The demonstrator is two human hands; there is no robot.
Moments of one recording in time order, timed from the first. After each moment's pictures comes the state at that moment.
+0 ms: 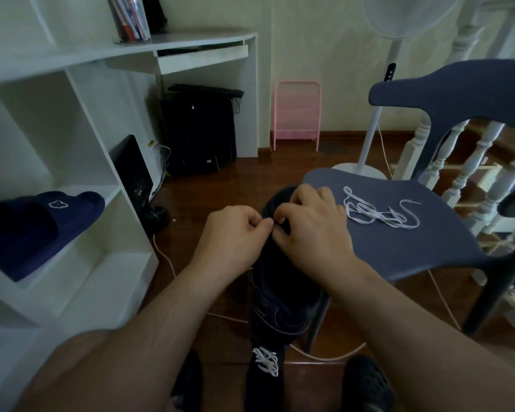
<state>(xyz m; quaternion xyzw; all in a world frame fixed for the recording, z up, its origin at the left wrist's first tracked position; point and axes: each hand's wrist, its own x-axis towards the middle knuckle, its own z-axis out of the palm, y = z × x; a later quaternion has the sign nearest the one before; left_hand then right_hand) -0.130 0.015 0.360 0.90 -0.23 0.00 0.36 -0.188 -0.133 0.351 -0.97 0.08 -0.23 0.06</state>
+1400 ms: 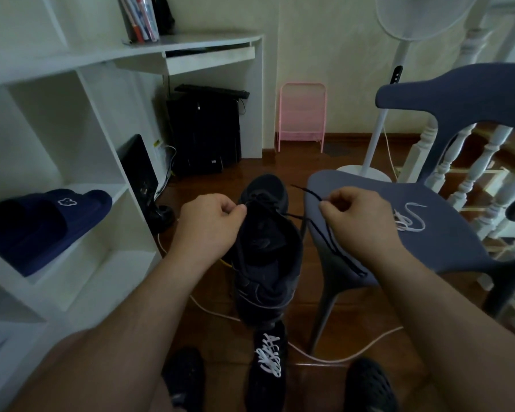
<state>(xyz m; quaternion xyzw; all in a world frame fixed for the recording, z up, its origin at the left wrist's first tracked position) -0.104 0.045 0.364 0.91 -0.17 0.06 0.38 -0.199 -0.182 0.367 -0.89 0.21 -0.25 0.30</state>
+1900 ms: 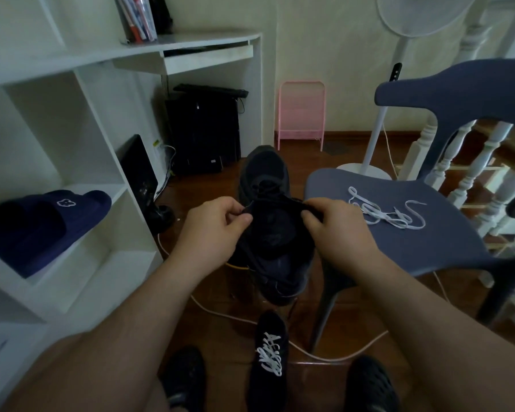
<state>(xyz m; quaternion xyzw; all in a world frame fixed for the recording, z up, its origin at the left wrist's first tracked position) -0.107 0.047 0.355 0.89 -0.23 0.03 0.38 -0.190 -0.165 0.350 -0.93 0.13 -0.20 0.27</state>
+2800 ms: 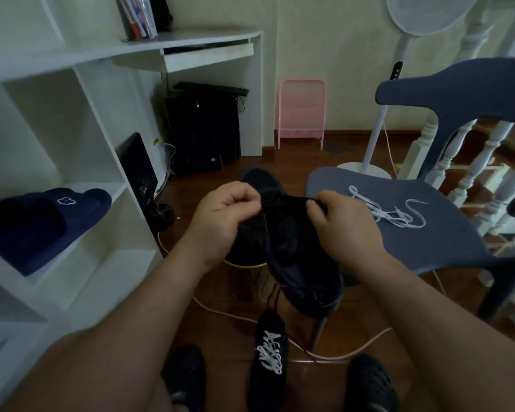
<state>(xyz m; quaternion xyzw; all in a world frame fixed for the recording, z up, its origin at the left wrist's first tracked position) -0.105 0.037 0.361 0.74 -0.33 -0.02 0.59 -0.191 -0.167 0.349 -0.93 0.13 -0.24 0.23</state>
